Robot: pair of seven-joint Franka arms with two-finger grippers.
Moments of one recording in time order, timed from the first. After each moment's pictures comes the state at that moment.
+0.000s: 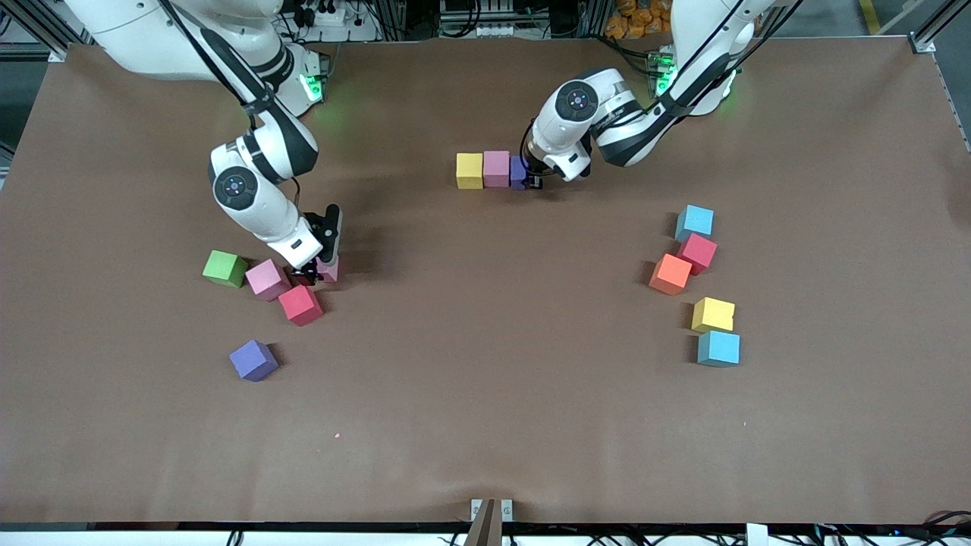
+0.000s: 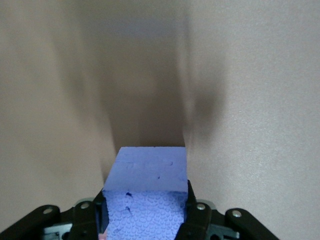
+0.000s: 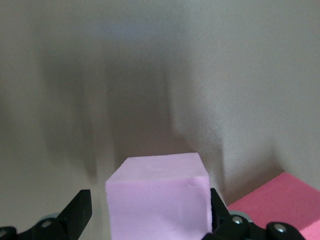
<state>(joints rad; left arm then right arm) 0.00 0.46 -0.91 -2.41 0.19 2.70 -2.57 -0.22 0.34 0.48 -2.40 -0.23 2.67 -1.07</state>
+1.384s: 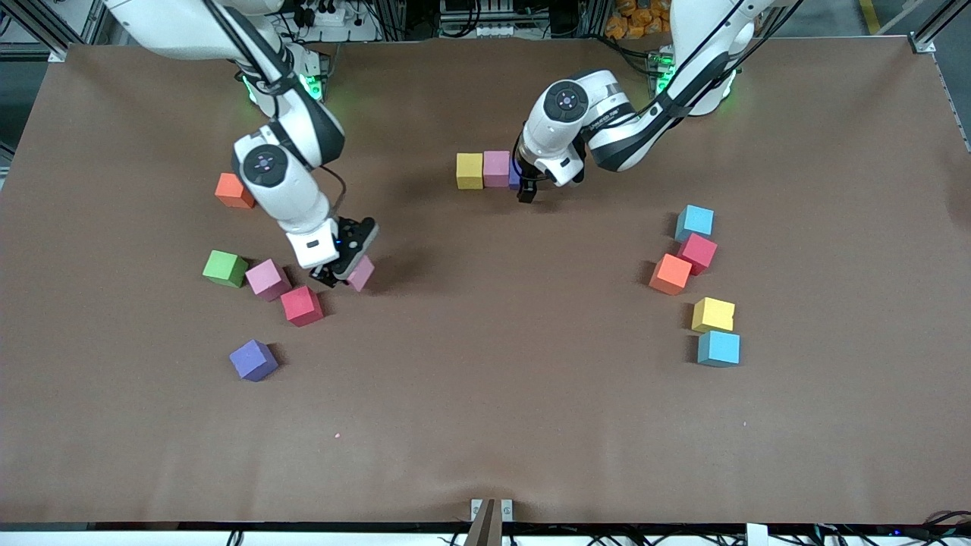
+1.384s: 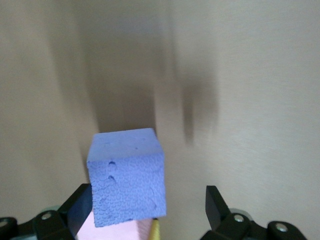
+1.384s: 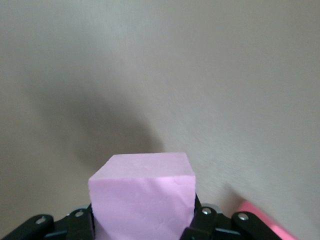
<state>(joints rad) -0.01 0.45 -0.90 -2.28 0.25 2.57 -2.56 -0.03 0.29 0.48 -2.28 -0.22 2.68 -0.34</state>
